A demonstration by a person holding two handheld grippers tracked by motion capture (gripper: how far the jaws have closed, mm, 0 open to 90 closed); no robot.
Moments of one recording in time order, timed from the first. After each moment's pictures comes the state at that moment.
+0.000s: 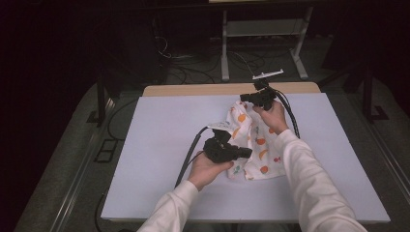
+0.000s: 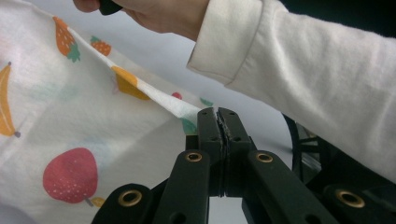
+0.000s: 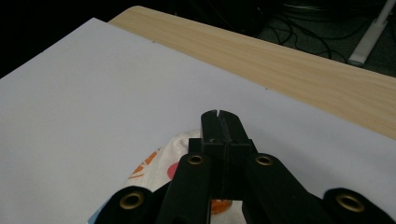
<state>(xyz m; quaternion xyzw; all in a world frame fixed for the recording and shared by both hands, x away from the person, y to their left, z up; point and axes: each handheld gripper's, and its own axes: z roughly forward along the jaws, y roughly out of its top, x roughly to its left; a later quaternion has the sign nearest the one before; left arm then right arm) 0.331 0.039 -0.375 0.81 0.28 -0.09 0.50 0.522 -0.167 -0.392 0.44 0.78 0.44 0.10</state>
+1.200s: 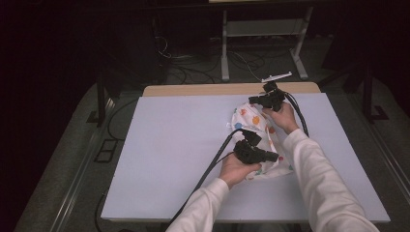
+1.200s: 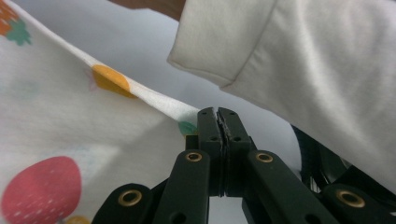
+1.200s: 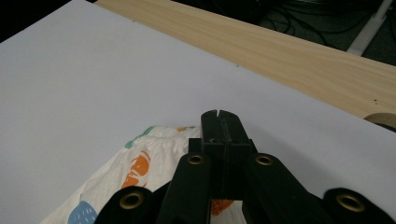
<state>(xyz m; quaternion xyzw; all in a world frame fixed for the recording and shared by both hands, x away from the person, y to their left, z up) 0.345 -0.043 -0.413 0.82 0.28 -0.14 0.48 0.531 -0.201 -0.412 0.43 0.79 0.43 0.10</state>
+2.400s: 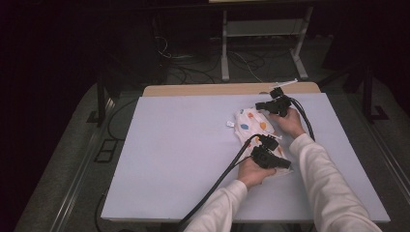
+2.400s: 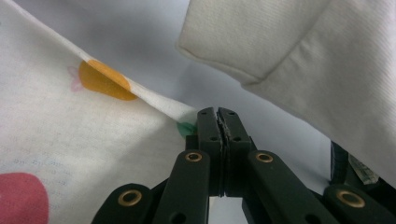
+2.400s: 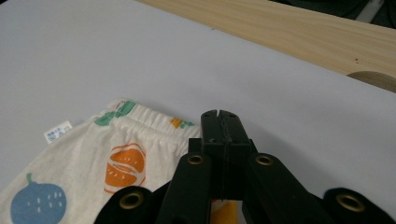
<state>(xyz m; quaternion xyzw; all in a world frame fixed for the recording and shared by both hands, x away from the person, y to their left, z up) 0.351 -0.094 -0.445 0.84 0.30 -0.16 0.43 0.530 -0.227 -0.441 0.43 0.79 0.42 0.09</state>
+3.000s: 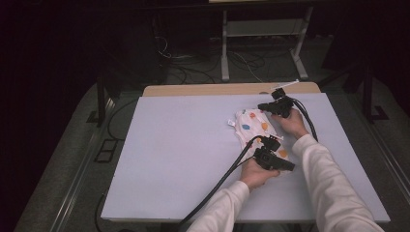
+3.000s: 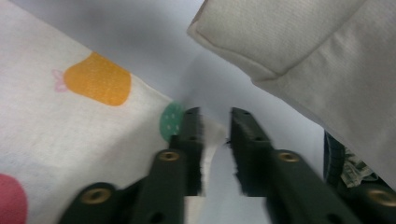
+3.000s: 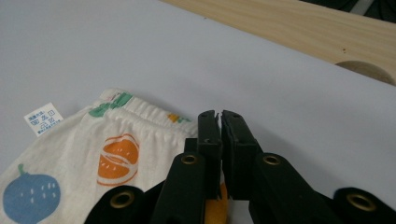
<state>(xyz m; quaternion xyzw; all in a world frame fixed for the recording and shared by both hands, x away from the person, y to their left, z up) 0.351 -0.100 -0.451 0.83 0.32 -0.18 0.43 0.526 -0.233 -0.439 0.44 0.80 0.40 0.10</state>
